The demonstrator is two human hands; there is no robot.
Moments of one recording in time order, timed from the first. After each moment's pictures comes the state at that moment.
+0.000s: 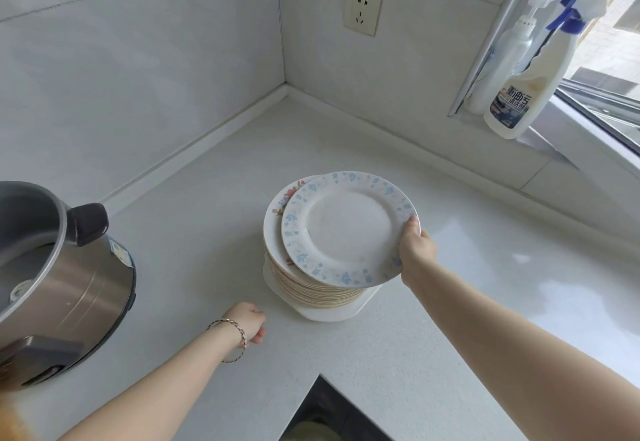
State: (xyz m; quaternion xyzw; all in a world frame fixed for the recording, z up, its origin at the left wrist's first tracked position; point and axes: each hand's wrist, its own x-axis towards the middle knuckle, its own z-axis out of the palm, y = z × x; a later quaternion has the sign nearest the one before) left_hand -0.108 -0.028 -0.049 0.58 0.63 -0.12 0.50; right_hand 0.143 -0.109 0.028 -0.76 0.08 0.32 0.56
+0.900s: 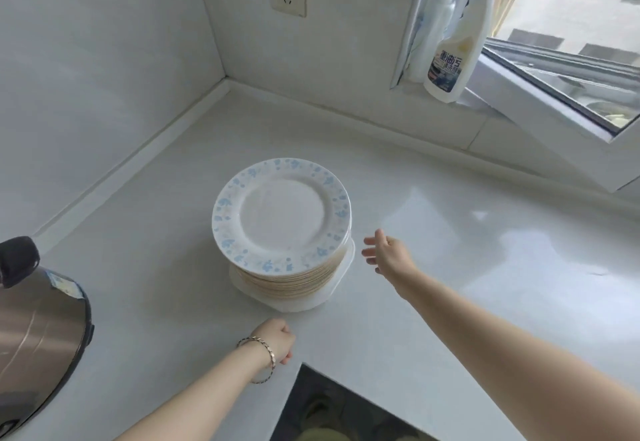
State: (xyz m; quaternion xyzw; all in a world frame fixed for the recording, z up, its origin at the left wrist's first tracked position) left_hand -0.064 -0.090 -0.056 0.67 0.52 -0.24 0.47; right_hand 0.139 -0.164 0.001 -0.81 -0.07 0.40 0.42
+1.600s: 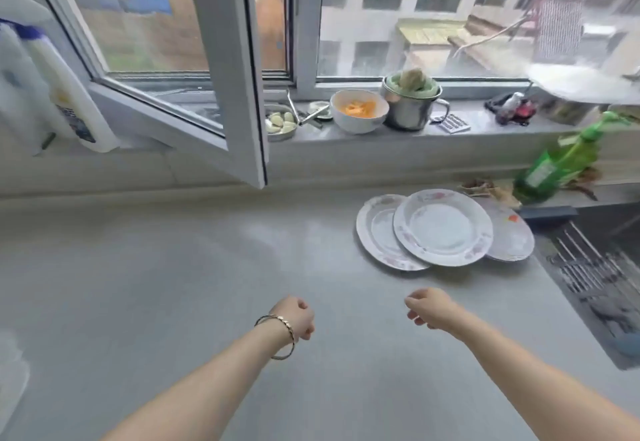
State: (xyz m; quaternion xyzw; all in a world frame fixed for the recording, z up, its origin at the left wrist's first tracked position) left_hand 0.288 -0.432 -0.014 0.79 0.26 -0.30 0.47; right_hand 0.347 -0.669 0.000 -0.89 0.13 0.34 0.29
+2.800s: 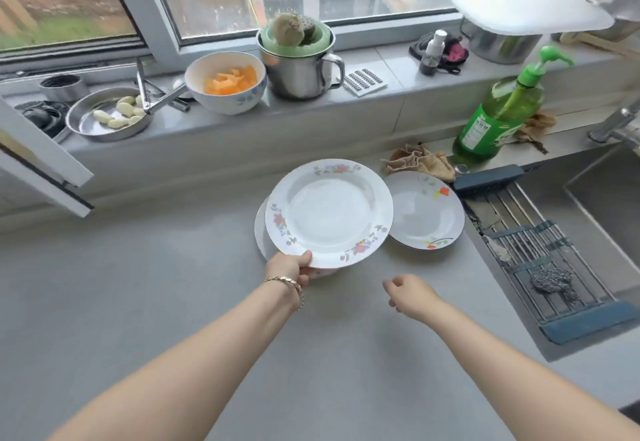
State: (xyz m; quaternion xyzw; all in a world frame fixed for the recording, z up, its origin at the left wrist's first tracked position) left_hand 0.456 -0.645 -0.030 0.48 0.45 -0.16 0.73; right_hand 0.444 -0.850 -0.057 -0.88 0.15 0.34 0.29
